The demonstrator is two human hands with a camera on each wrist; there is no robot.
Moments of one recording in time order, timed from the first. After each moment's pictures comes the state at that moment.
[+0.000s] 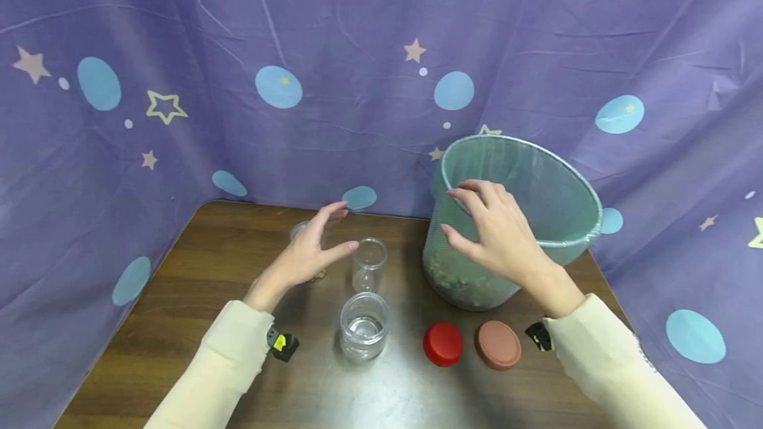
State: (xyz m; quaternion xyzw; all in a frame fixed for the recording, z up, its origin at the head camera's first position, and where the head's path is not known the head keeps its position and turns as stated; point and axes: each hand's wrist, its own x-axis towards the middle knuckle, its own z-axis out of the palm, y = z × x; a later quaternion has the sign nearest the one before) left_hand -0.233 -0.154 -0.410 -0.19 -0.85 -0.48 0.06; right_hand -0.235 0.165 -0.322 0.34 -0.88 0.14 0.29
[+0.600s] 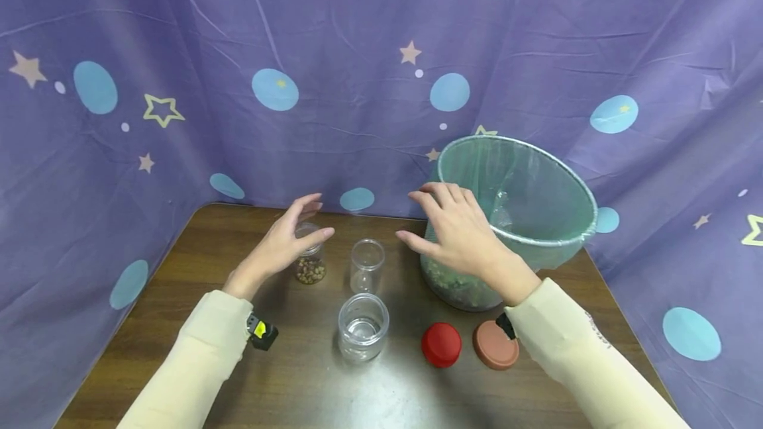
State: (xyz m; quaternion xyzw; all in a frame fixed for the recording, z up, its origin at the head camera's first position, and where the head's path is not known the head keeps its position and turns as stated) left_hand -0.248 -0.189 -0.411 -0.14 -0.86 -0.50 0.04; right_hand -0.236 0.122 -0.321 0.34 -0.92 0.06 0.21
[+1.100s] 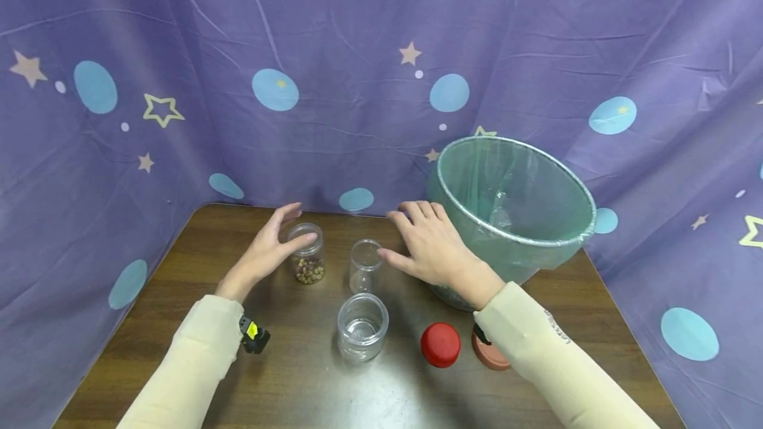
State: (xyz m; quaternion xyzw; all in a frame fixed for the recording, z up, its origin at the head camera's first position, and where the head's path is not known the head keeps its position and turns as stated) left_hand -0.251 -0.215 -0.442 -0.08 -0.84 -0.54 0.04; right_hand -0.240 0.097 -0.353 0.37 -0.91 0.03 0.20
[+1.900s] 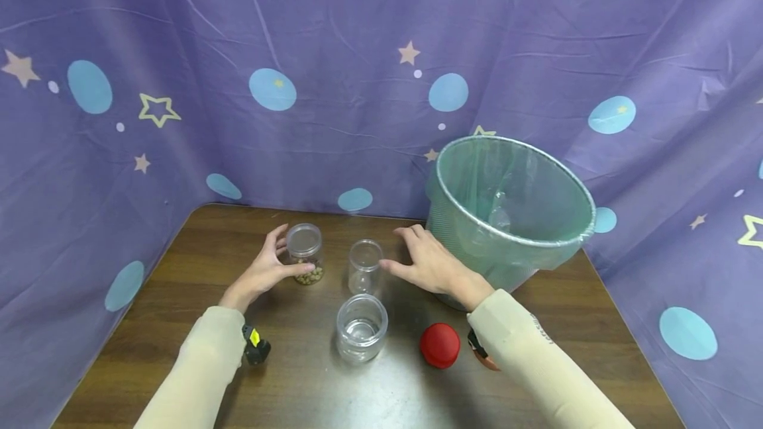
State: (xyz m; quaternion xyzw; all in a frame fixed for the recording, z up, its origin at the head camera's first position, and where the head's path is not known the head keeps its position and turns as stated) left_hand -0.254 -0.228 -0.495 -0.02 -0.82 -0.57 -0.06; right_hand -0.251 0.104 -0.396 0.27 -0.94 0.19 -0.01
